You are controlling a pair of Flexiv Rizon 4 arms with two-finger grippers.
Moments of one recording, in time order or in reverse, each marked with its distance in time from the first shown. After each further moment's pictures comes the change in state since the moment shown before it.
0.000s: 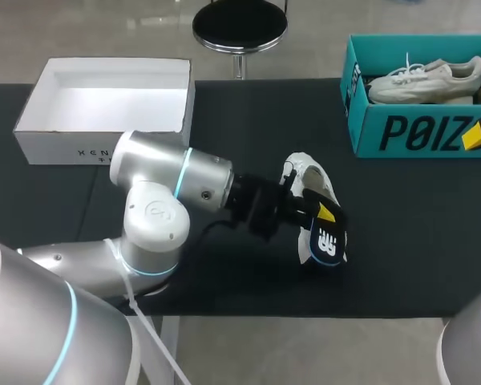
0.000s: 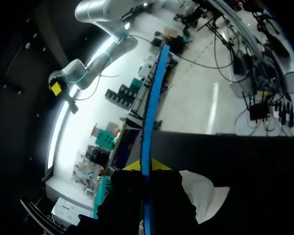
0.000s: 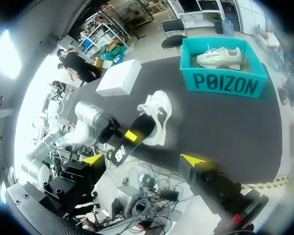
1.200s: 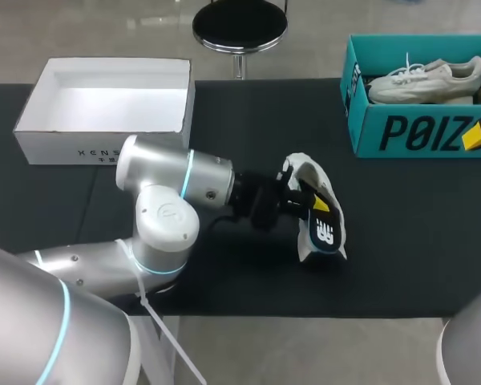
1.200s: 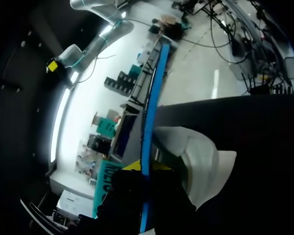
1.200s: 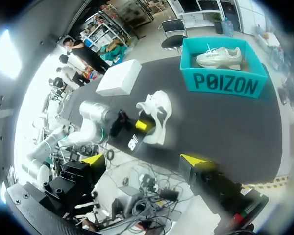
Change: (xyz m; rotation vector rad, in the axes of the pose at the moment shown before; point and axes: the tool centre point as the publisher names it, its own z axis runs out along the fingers) left arm 0.010 0.067 0.000 -0.123 -0.012 0.033; right arm 0.000 0.000 0.000 -0.001 0.000 0.001
